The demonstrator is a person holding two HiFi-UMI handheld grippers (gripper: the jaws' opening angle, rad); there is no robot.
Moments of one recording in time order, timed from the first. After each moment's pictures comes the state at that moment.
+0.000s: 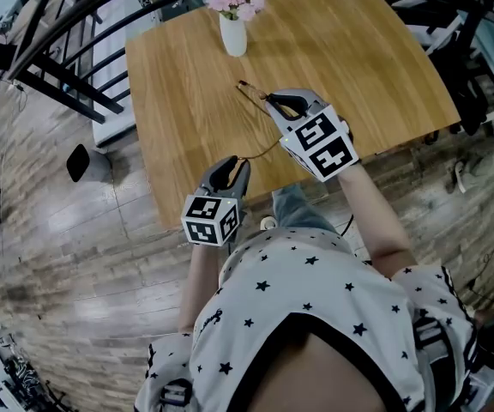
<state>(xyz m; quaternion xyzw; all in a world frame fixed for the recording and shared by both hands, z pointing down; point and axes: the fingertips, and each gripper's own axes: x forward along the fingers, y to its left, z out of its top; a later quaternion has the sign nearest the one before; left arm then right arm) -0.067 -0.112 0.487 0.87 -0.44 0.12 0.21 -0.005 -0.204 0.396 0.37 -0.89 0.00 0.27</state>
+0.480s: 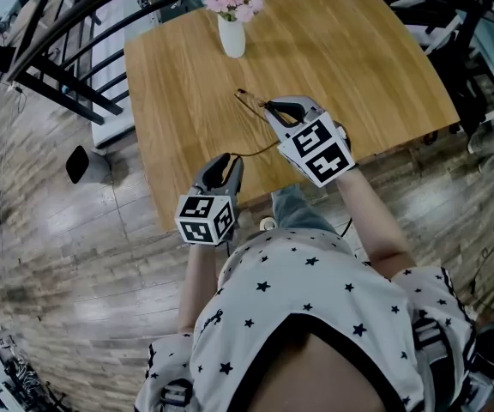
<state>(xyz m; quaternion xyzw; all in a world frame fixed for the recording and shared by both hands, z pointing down) -0.080 -0.123 0.480 0.86 -0.46 0.10 0.21 -0.006 -0.197 0.409 0.36 -0.89 0.01 0.28</state>
